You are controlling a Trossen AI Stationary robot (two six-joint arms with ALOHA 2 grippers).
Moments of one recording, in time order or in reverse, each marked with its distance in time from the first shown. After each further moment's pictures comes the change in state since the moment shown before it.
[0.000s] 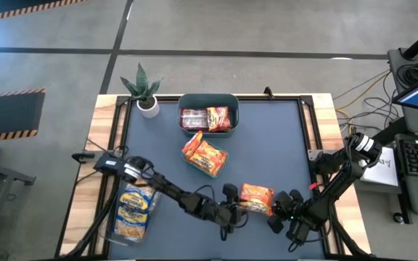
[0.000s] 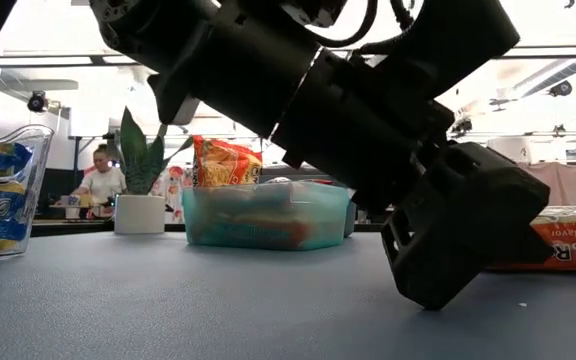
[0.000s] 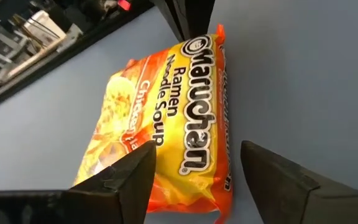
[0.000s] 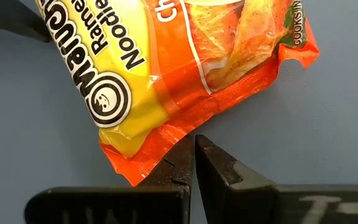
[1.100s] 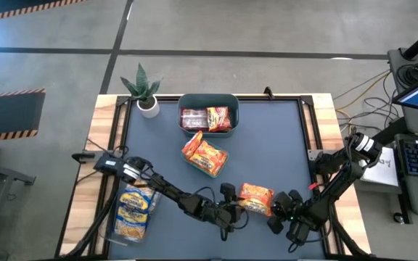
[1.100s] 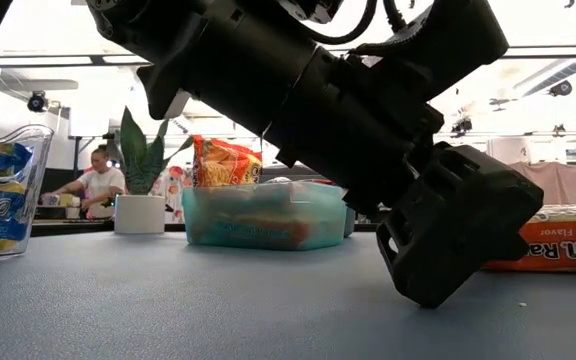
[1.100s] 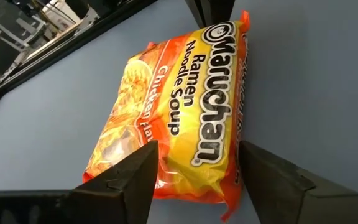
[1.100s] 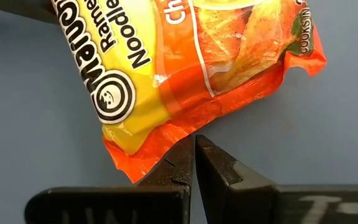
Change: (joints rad) left arm -0.012 -0.002 0.002 -0.062 -0.077 -0.064; right arm 0.000 0.000 0.000 0.023 0.017 -0.018
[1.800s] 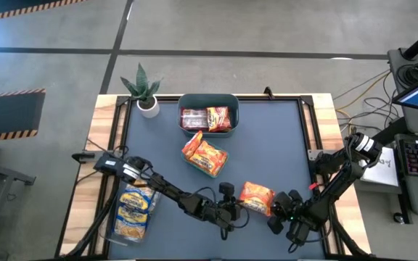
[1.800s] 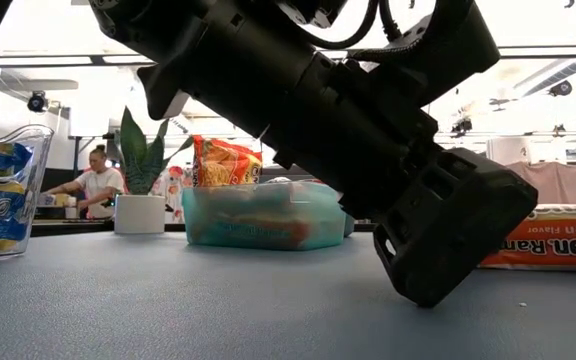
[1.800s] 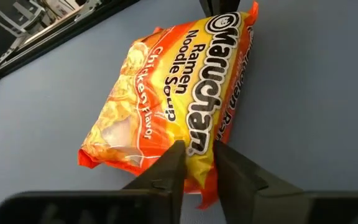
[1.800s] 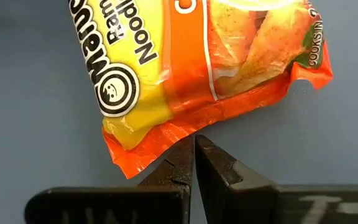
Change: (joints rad) left arm 0.000 -0.002 0.000 -0.050 0.001 -0.069; right arm 0.000 0.000 0.000 0.003 0.001 -0.002
